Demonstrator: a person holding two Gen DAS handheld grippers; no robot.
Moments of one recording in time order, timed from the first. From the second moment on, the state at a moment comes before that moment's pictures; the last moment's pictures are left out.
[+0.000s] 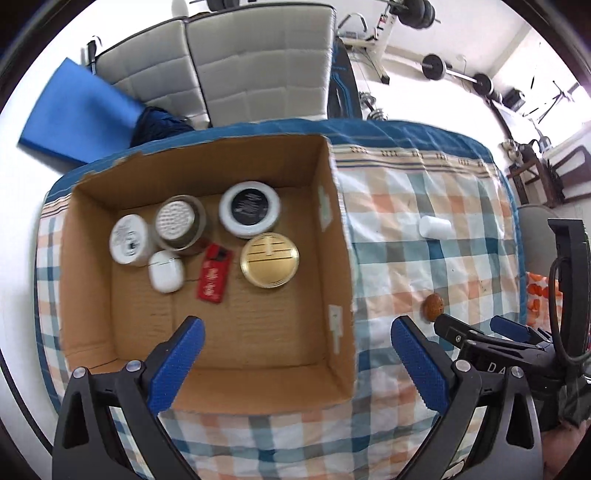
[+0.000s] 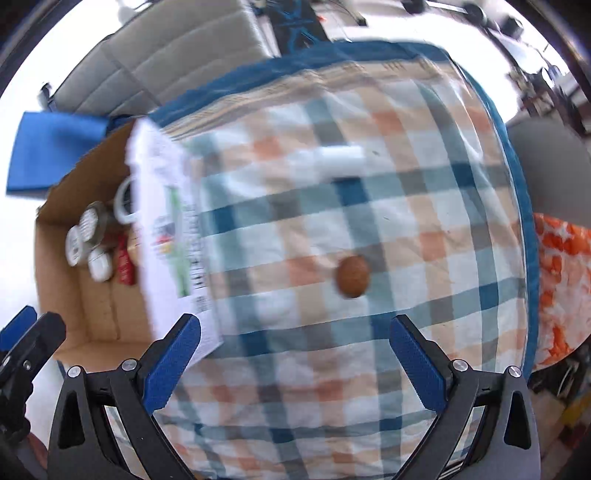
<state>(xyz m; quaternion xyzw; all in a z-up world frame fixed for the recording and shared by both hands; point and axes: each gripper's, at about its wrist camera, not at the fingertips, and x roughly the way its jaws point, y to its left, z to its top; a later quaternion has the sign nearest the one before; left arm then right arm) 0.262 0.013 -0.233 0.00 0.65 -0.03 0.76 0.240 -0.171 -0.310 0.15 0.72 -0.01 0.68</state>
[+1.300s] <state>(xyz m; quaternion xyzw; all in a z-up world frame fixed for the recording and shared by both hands) 0.377 -0.170 -0.352 -0.04 0.74 -0.11 0.66 0.267 -0.379 -0.386 0.19 0.73 -0.07 0.66</state>
